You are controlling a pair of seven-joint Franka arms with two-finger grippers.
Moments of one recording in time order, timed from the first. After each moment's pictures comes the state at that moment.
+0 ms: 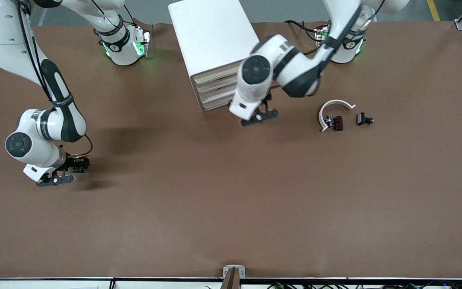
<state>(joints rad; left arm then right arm) -0.50 0.40 -0.26 -1.68 -0.04 1.93 -1.05 -0.06 0.53 -0.11 -1.97 -0.14 2.46 -0.22</state>
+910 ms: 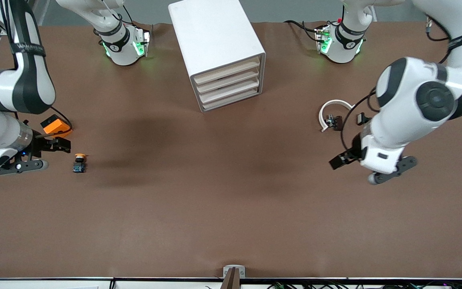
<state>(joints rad) -0.03 0.30 -0.25 -1.54 0.04 1.88 -0.70 0.02 0.20 -0.09 -1.80 -0.08 1.92 -0.21</state>
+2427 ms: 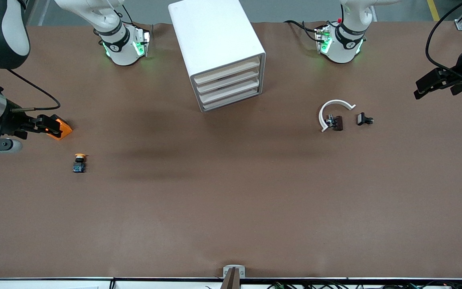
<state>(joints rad) 0.06 -0.06 -0.10 -1.57 0.00 1.48 -0.14 0.11 0.13 -0.08 -1.56 -0.02 1.66 -0.03</state>
